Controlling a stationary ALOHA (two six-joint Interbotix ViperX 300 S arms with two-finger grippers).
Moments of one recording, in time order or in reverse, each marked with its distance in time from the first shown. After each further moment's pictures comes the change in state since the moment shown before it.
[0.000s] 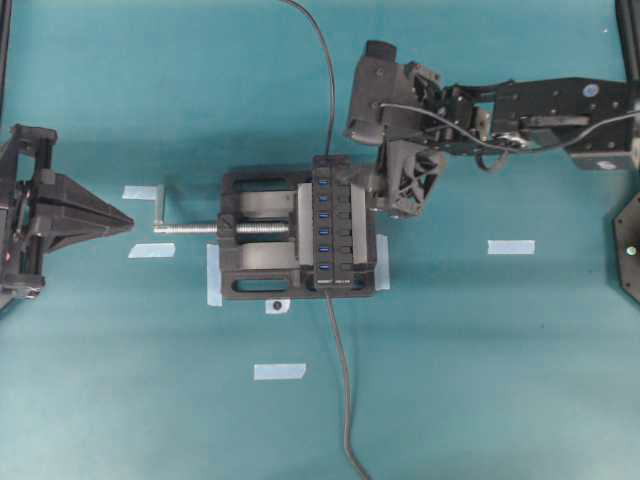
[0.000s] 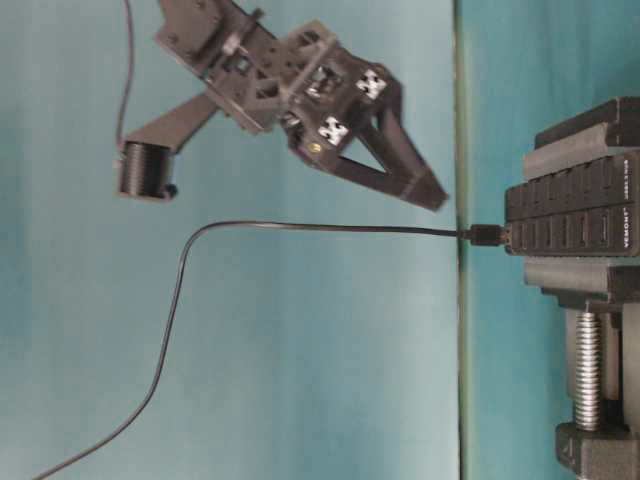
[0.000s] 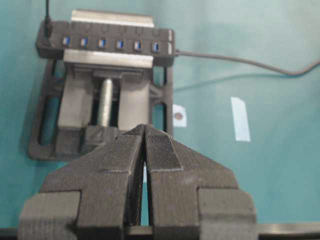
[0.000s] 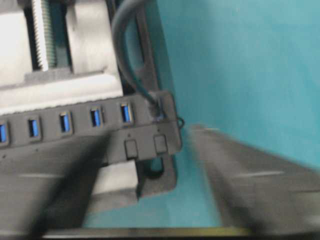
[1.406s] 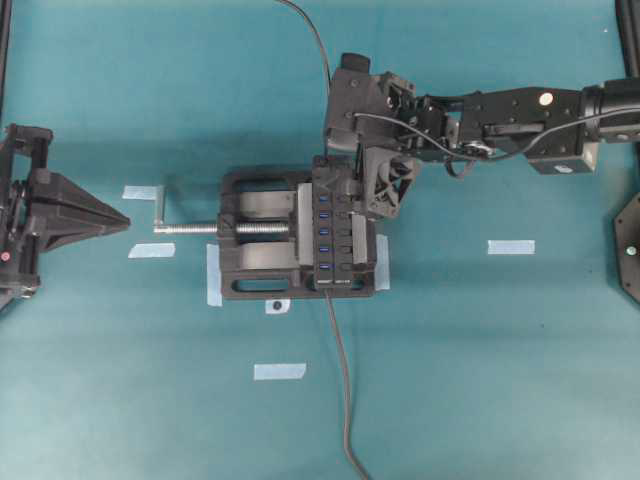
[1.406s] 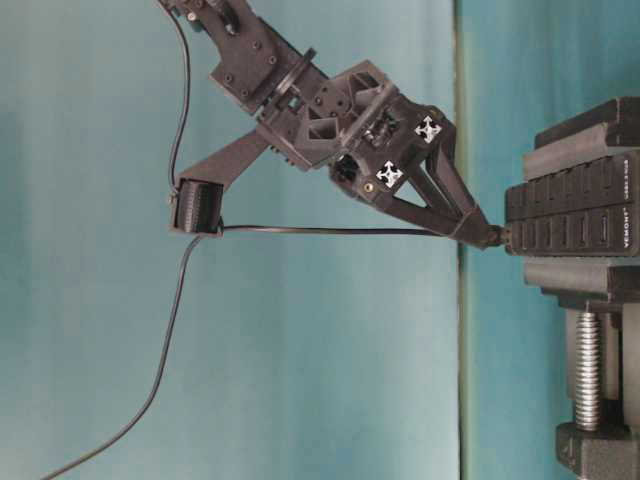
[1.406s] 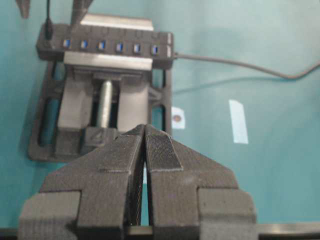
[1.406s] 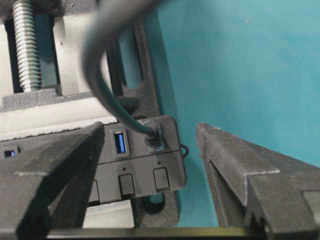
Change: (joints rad) left arm 0.000 -0.023 0.011 0.000 0.000 -0.008; right arm -0.003 0.109 -0.032 0.000 -0.086 0.000
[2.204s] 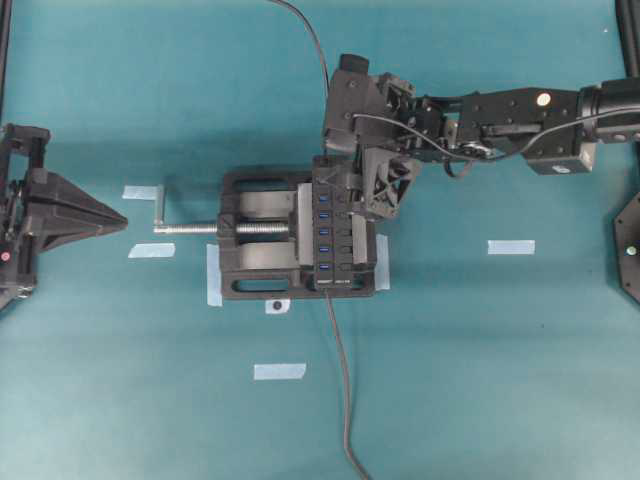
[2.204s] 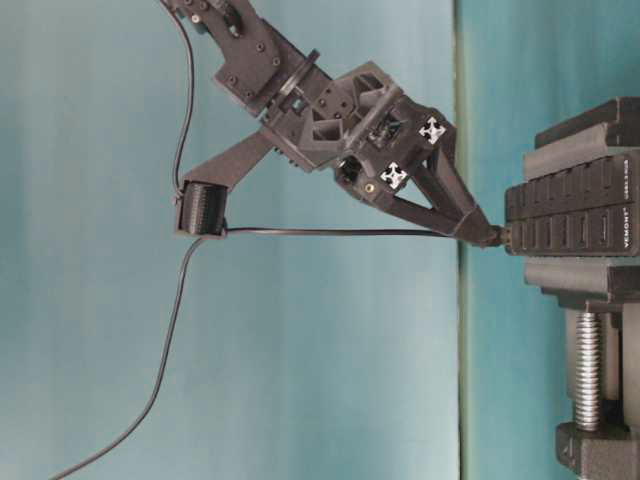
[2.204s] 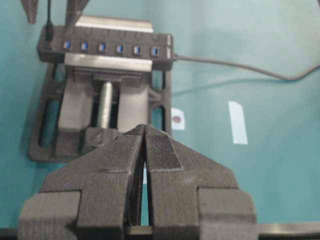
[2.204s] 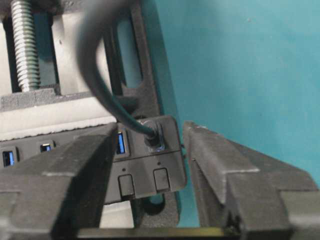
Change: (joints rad) left arm 0.000 -0.012 0.003 0.000 0.000 0.000; right arm 0.000 0.005 -0.003 0.000 -0.002 0.002
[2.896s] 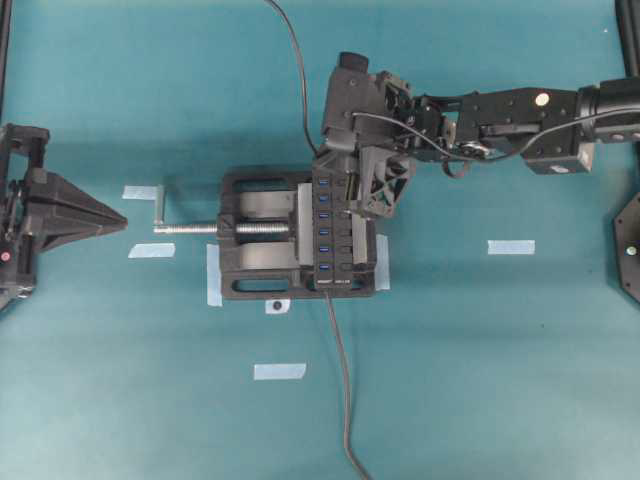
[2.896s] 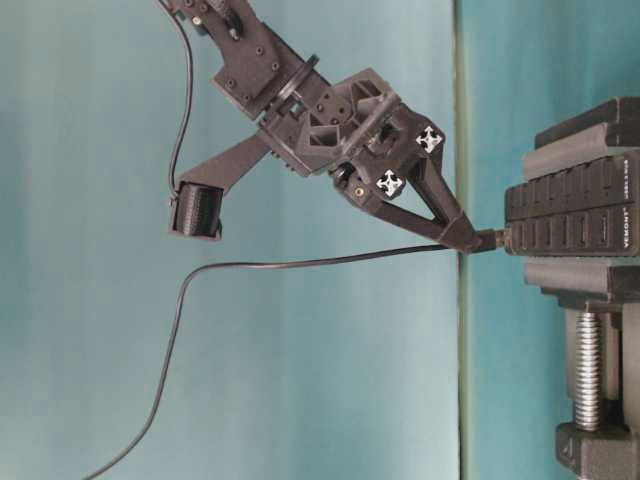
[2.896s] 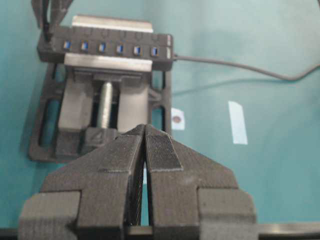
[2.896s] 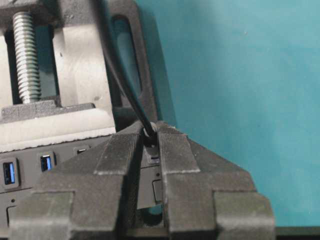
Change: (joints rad) left arm 0.000 0.000 0.000 0.000 0.000 0.000; right arm 0.000 0.005 -0.002 0.000 -0.029 0.000
